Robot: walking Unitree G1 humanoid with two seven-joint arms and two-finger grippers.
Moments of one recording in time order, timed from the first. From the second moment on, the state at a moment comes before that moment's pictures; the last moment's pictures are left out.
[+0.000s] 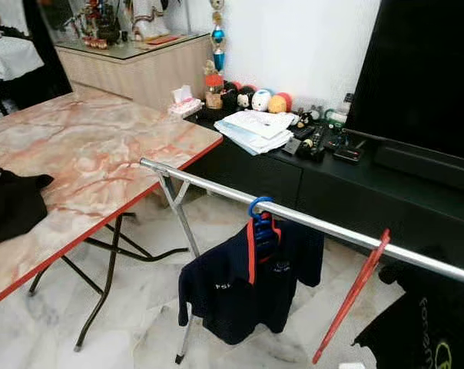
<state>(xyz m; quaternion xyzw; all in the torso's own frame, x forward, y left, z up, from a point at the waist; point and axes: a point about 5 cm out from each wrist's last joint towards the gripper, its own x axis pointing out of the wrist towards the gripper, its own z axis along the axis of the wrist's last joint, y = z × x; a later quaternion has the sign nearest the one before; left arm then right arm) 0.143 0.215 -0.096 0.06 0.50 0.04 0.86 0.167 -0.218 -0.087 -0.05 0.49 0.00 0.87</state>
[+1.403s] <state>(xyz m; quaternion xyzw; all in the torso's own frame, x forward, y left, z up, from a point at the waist) 0.165 0.198 -0.090 0.07 0.48 0.00 0.88 0.165 -0.220 -0.087 -0.04 0.50 -0.01 0.86</state>
